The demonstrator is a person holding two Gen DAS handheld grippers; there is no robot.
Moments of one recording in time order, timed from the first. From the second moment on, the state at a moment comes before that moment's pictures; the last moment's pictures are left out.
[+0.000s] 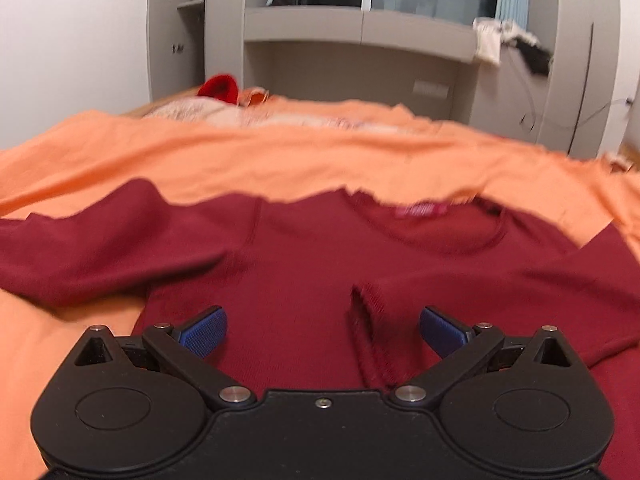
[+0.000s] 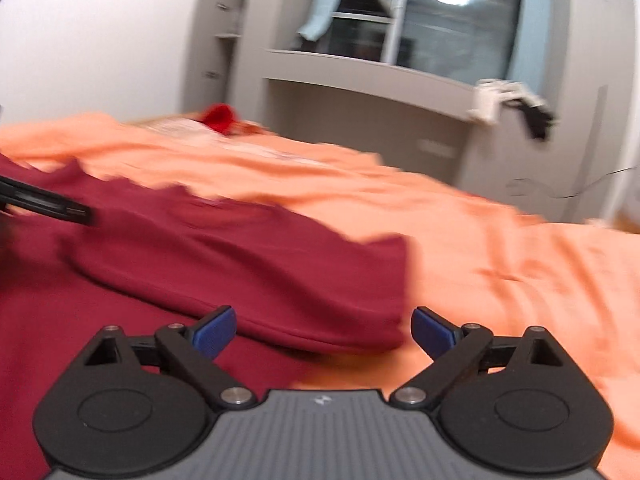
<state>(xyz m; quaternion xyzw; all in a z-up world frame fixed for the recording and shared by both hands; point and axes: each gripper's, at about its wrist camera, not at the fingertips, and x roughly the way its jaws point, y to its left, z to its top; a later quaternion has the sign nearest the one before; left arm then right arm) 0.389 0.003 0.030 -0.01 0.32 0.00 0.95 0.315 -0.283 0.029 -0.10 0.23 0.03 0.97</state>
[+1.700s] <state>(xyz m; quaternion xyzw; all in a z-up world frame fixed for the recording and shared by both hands) 0.352 0.274 0.105 -0.06 0.23 0.29 0.93 0.298 -0.312 0.025 0.06 0.20 0.07 0.98</state>
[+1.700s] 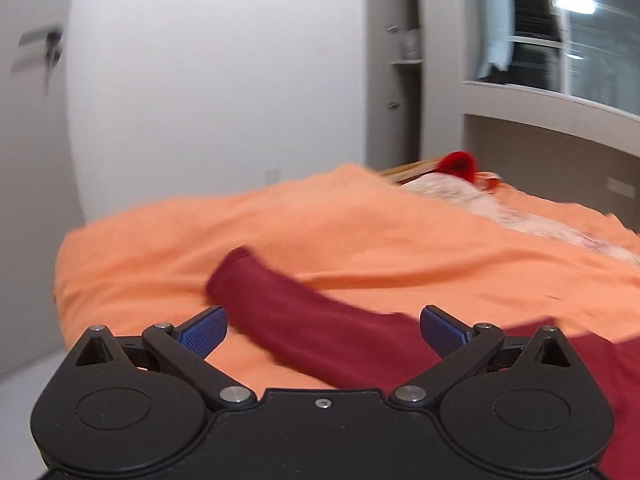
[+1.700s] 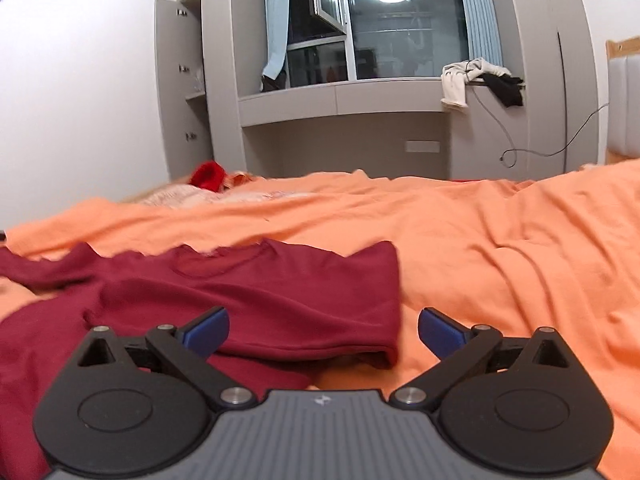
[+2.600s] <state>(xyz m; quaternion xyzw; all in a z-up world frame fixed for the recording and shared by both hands) 0.384 0.292 0.134 -0.14 0.14 0.26 0.95 0.309 -0.296 0.012 0.03 0.20 0.08 0.98</state>
